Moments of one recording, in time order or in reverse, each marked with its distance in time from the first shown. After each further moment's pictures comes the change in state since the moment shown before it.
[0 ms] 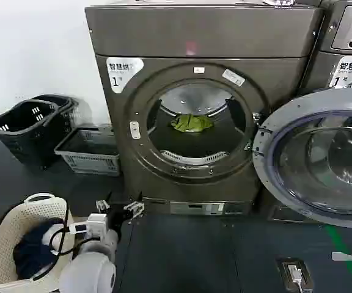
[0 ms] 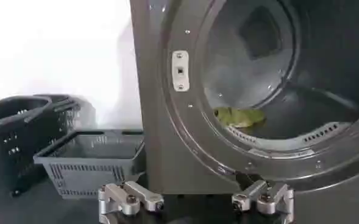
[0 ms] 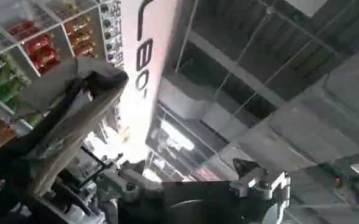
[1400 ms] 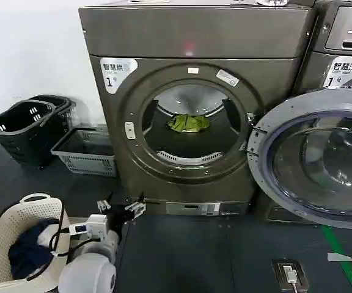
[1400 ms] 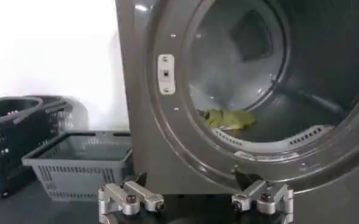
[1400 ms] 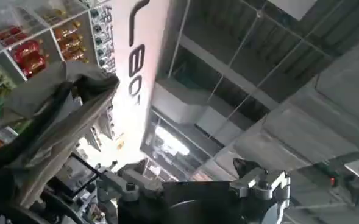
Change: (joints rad) left arm 0.005 0.000 0.006 -0.009 -0.005 0.000 0.013; right arm -0.015 0.000 0.016 -0.014 0.033 0.025 0.022
